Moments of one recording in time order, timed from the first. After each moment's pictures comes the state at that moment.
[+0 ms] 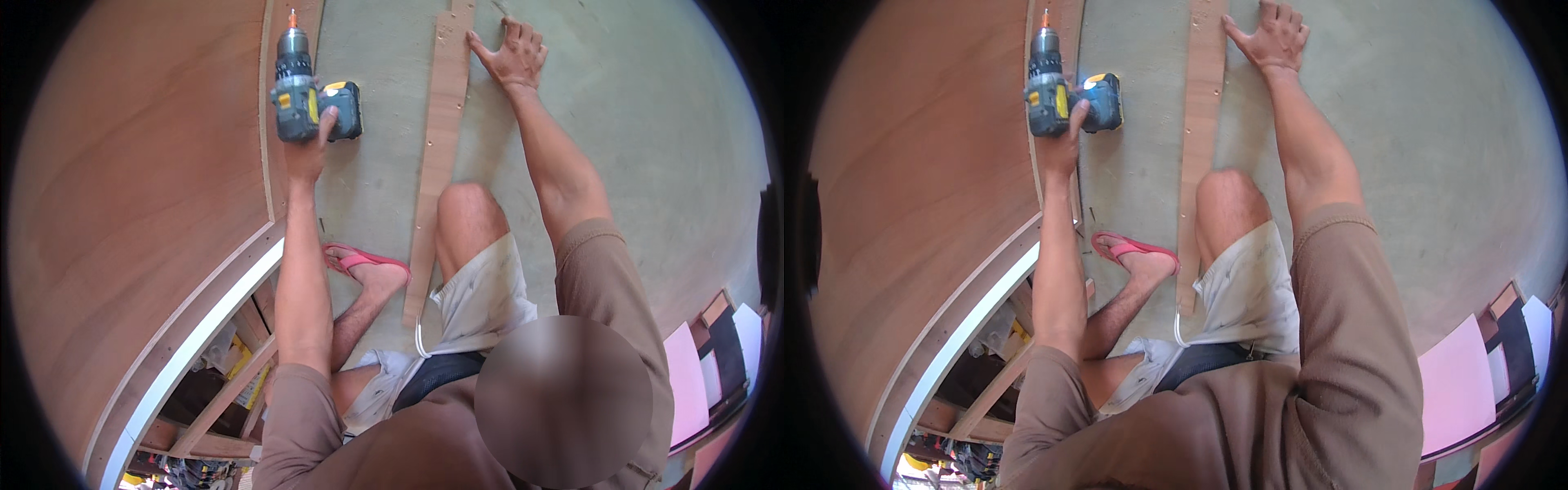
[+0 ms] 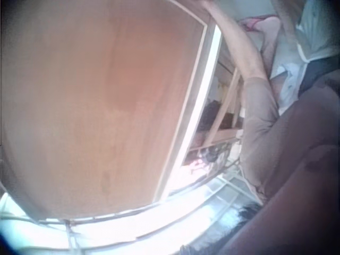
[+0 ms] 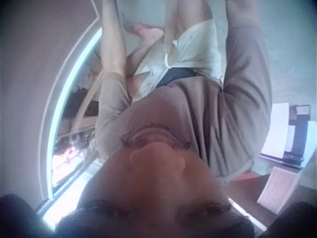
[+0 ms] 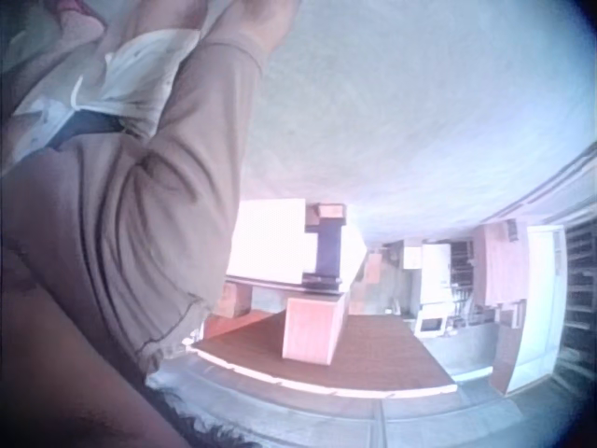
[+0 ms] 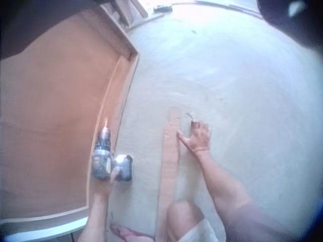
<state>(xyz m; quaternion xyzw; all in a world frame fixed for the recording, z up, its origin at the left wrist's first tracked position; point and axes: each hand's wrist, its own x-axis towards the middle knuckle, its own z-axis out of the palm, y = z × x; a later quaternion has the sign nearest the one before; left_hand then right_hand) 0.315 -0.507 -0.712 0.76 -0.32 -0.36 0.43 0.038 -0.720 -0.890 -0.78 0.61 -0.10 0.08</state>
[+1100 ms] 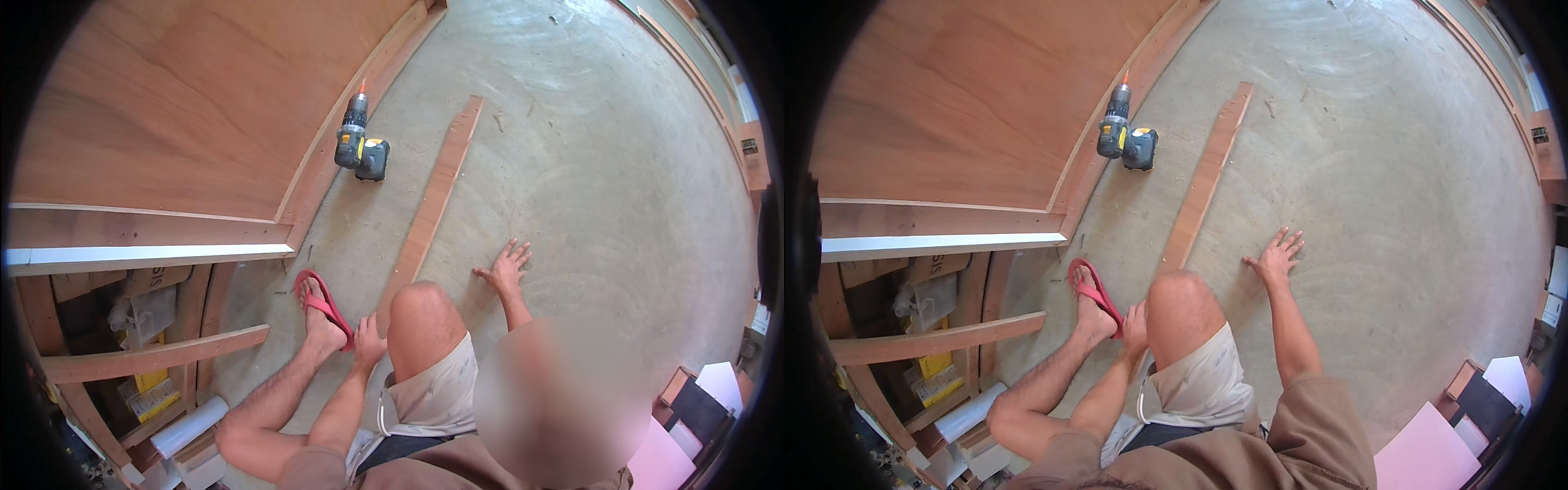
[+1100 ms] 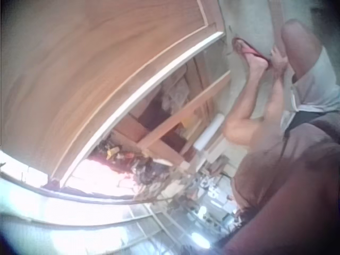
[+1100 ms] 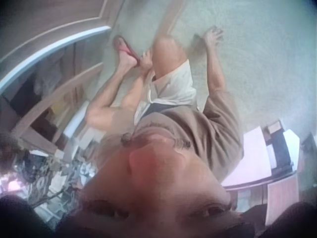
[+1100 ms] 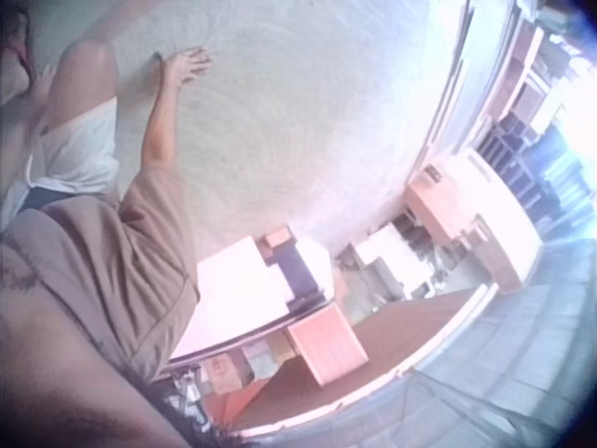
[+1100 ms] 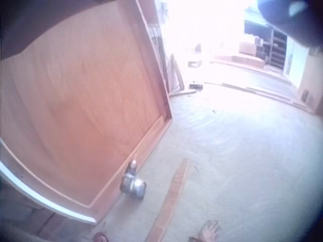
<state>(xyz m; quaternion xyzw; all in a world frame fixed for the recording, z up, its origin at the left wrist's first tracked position) 0.037 -0.157 -0.764 0.88 -0.29 -0.37 0.07 -0.118 -0.526 -0.807 -0.65 0.62 0.30 0.31</state>
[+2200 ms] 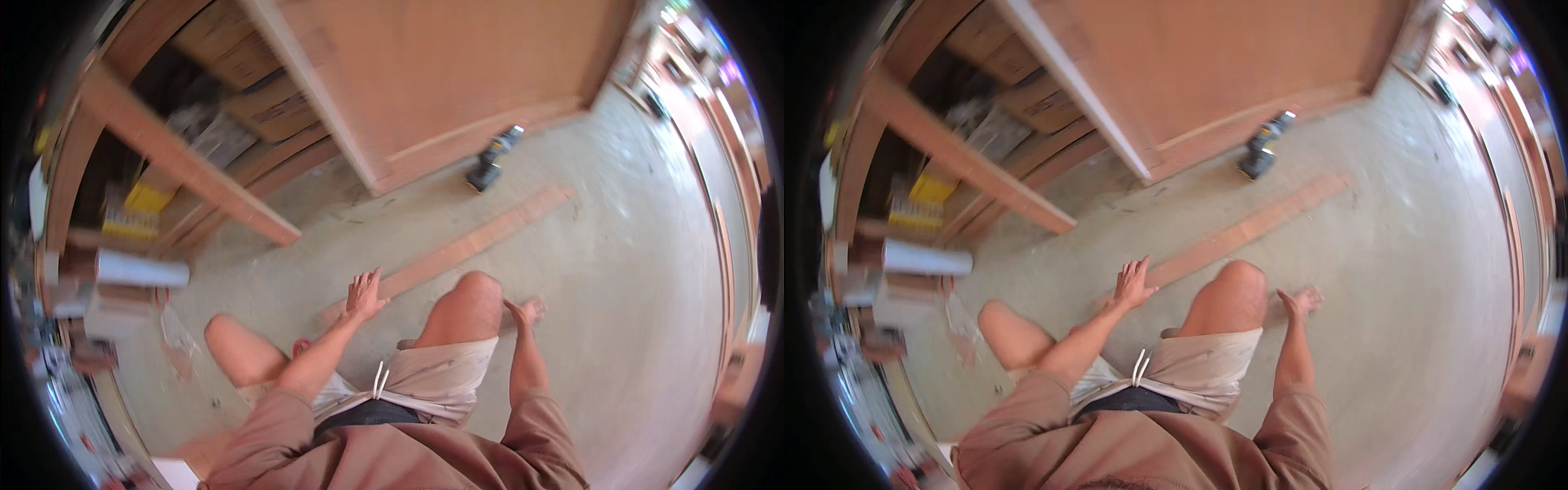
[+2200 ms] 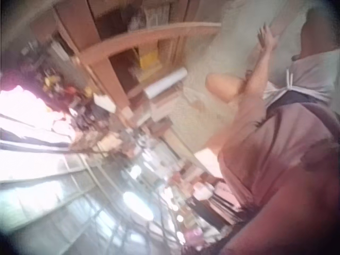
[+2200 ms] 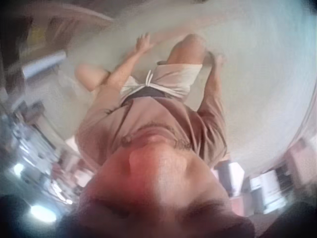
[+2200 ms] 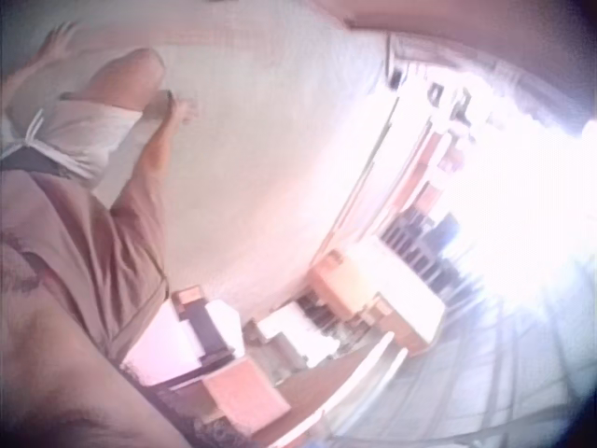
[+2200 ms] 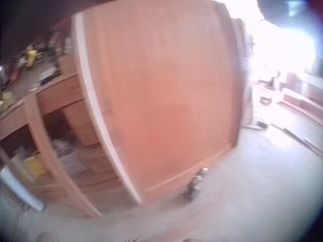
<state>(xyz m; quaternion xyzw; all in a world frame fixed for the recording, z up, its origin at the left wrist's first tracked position) 0.059 -0.111 -0.719 0.95 -0.17 -0.27 0.09 -0.141 -0.548 -0.867 -0.73 0.58 0.25 0.26</state>
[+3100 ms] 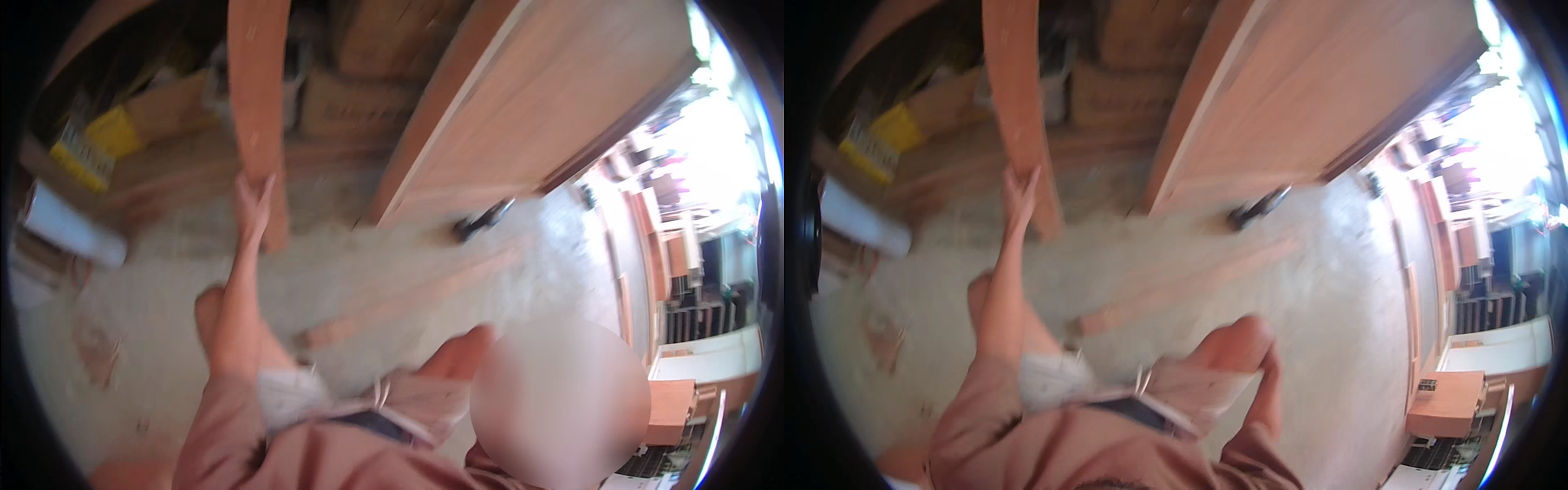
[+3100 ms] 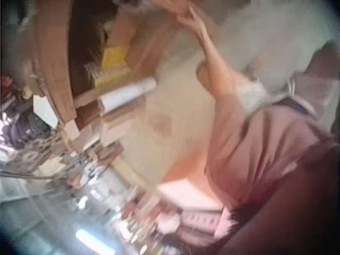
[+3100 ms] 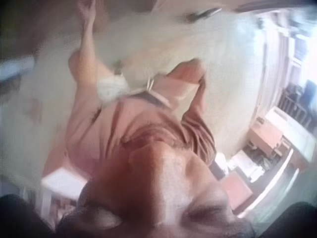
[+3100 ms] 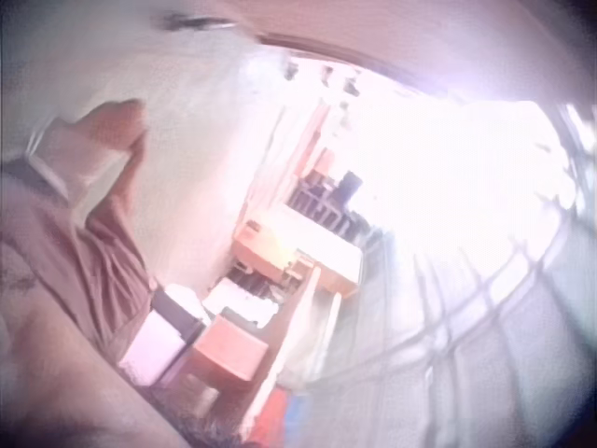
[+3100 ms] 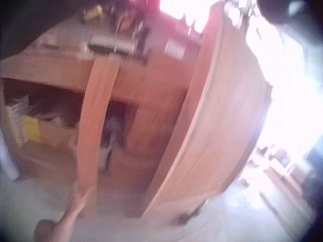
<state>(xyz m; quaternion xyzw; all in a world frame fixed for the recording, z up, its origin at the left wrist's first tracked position) 0.325 0.100 -0.618 0.80 0.06 0.17 0.57 -0.116 -0.456 -0.630 -0.51 0.36 0.22 0.75</state>
